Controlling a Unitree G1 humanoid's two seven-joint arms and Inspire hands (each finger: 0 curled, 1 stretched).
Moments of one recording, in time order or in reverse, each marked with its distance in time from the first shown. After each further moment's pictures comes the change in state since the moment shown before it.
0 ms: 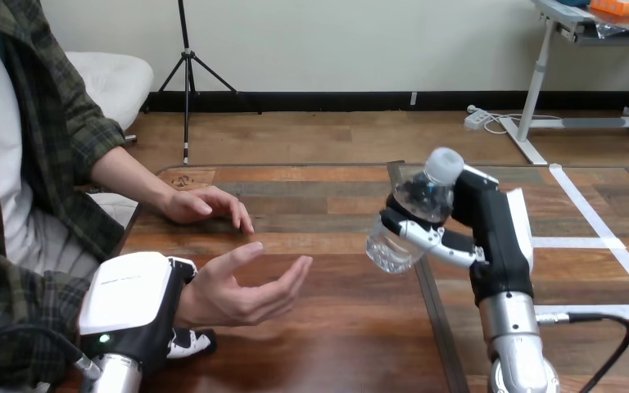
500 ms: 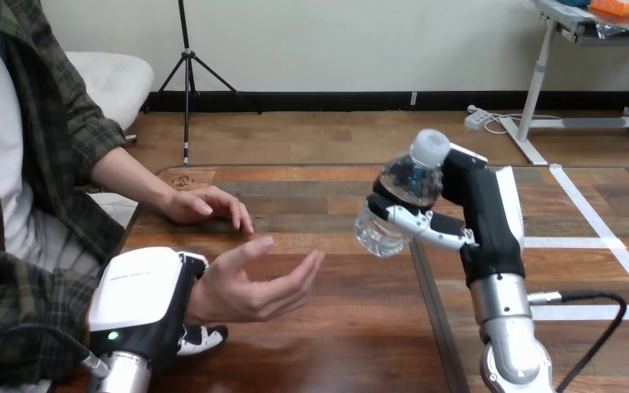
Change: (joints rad) left arm 0.020 -0.015 -0.001 -0.069 0.009 -0.002 -0.020; right arm -0.041 0.003 0.014 -0.025 -0.045 0.000 -0.017
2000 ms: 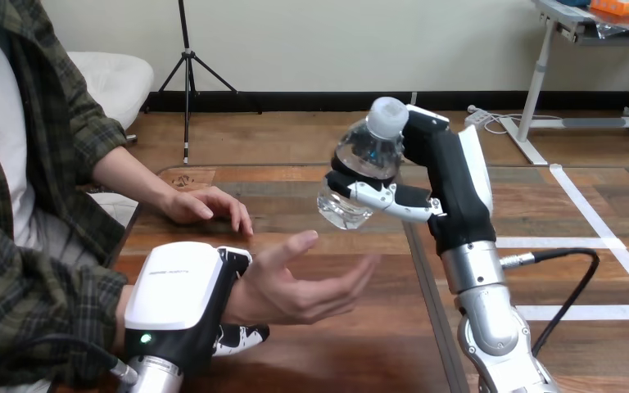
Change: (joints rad) left arm 0.021 -0.022 -0.051 -0.054 0.041 -0.109 0.082; right arm -0.063 0.030 0.051 -0.084 -0.037 0.000 0.035
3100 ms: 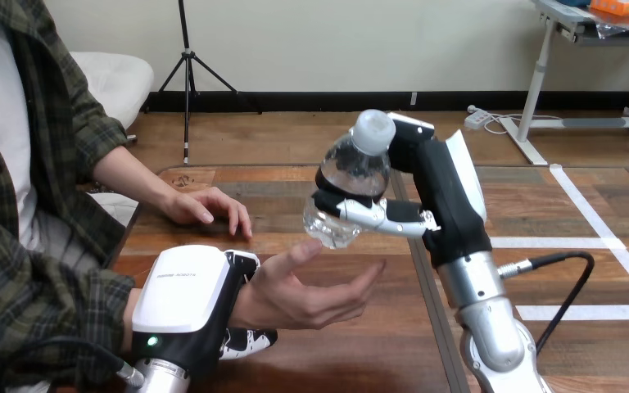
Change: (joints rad) left arm 0.008 -0.016 -0.005 -0.006 -0.001 -0.010 -0.010; right arm 0.089 0.004 0.022 -0.138 0.037 0.000 0.117
